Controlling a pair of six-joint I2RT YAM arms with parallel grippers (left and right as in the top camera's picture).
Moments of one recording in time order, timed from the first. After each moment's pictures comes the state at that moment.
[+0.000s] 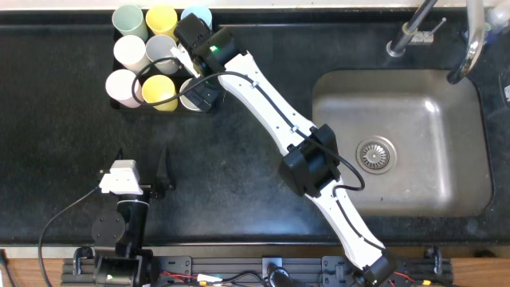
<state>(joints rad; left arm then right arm) -0.04 0.01 0.01 -0.08 -0.01 -0.10 0.71 2.57 2.63 -1.32 -0.02 -0.20</state>
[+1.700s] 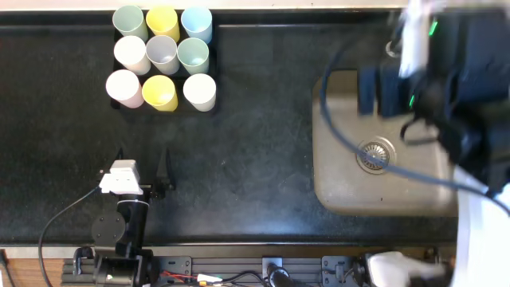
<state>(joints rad) -0.04 0.01 0.01 -0.08 -0.01 -0.10 0.20 1.37 1.94 -1.50 0.06 -0.01</state>
